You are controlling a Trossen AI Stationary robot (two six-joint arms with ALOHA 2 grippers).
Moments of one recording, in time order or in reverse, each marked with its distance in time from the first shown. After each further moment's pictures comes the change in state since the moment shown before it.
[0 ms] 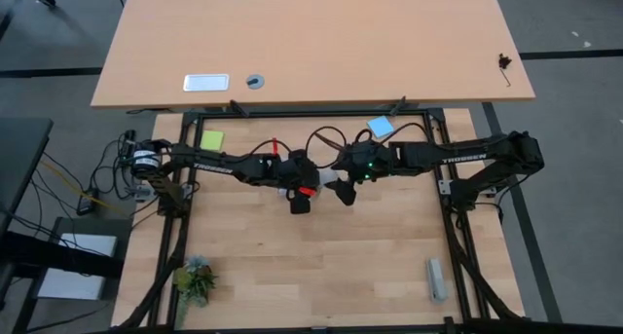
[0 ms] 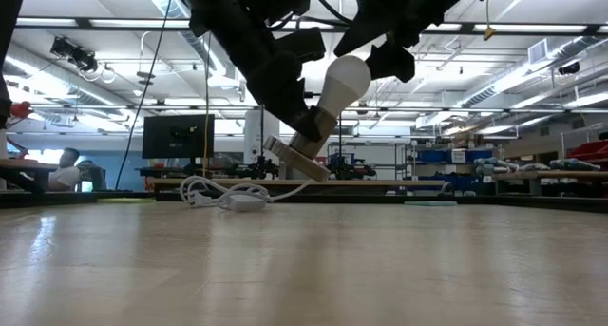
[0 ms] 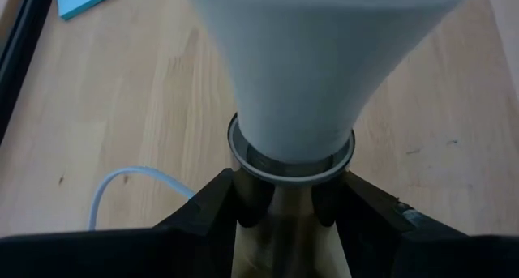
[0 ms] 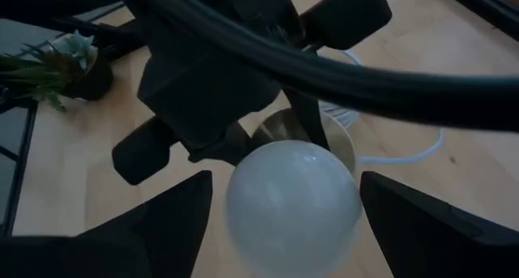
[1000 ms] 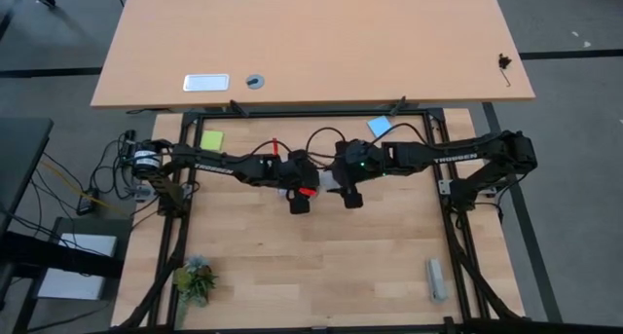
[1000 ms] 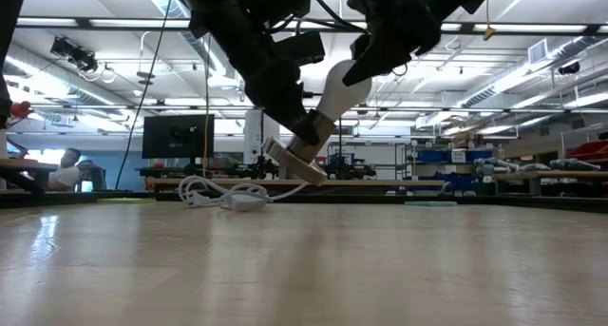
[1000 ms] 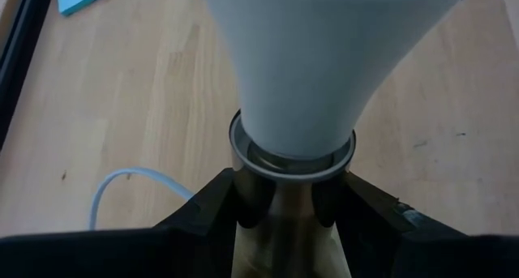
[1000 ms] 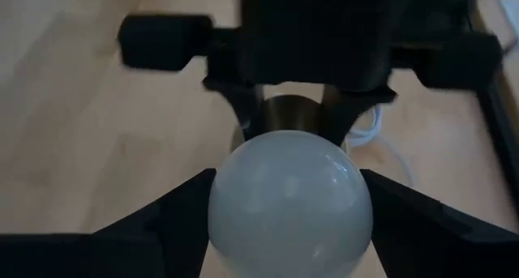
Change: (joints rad) left arm 0.000 0.002 -0.002 0.002 -0.005 0.006; right arm -0.028 0.064 0.001 0.005 -0.079 -0.651
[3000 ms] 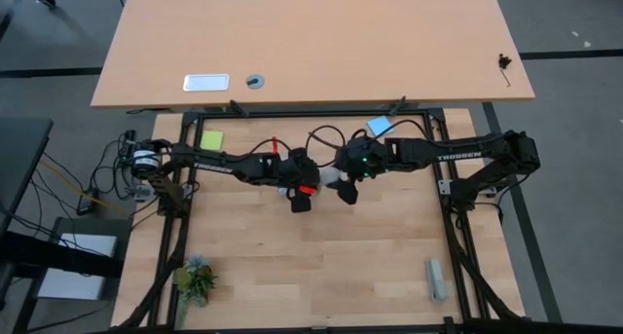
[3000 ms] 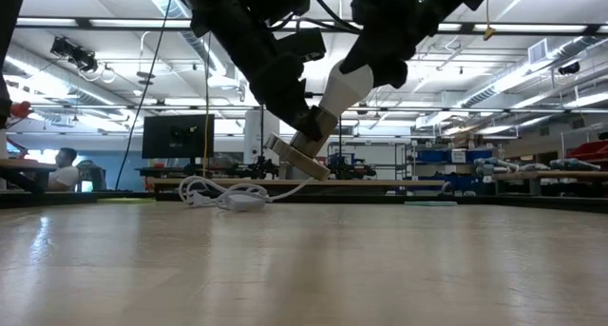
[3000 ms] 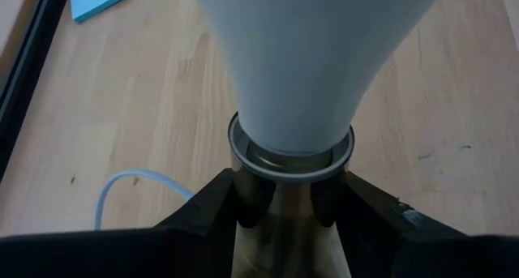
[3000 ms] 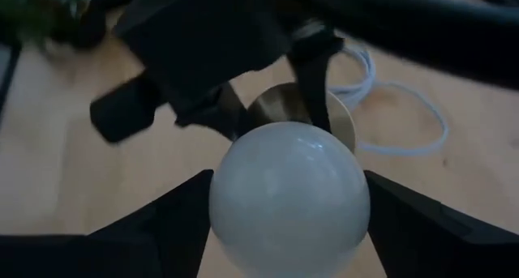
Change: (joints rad) left arm 0.001 -0.002 0.003 0.006 -0.002 -0.006; right arm -0.030 -0.031 0.012 -0.052 -0.001 0.486
